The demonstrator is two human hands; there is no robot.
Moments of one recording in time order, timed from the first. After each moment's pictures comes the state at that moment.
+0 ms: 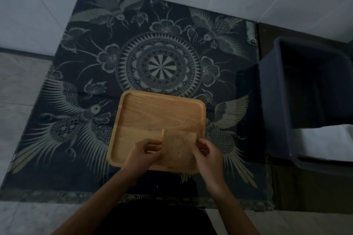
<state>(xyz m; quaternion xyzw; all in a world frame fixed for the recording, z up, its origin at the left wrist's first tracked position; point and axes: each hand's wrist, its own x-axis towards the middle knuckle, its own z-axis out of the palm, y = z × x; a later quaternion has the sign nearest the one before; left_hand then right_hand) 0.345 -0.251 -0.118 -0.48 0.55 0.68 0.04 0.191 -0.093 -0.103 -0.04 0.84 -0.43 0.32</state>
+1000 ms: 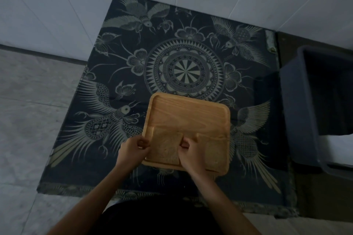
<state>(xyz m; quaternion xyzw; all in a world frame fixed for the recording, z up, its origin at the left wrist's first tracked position) 0.432 -0.329 -0.147 -0.51 0.72 0.47 0.01 0.274 -0.197 -0.131 -0.15 0.87 -0.27 0.39</state>
